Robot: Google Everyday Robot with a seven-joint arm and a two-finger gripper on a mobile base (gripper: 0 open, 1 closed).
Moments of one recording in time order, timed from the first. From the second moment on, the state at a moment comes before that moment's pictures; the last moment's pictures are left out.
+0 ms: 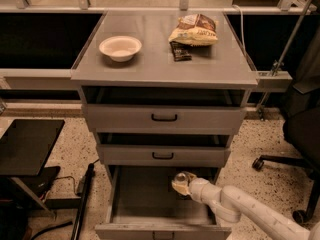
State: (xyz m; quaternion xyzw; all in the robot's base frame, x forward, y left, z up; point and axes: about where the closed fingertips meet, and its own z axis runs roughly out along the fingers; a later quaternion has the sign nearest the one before) arm 0.620 -0.111 0.325 -0.27 0.80 0.26 0.48
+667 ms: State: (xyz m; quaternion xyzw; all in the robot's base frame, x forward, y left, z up) arm 0.608 -0.109 0.209 -0.24 0.84 0.25 0.41
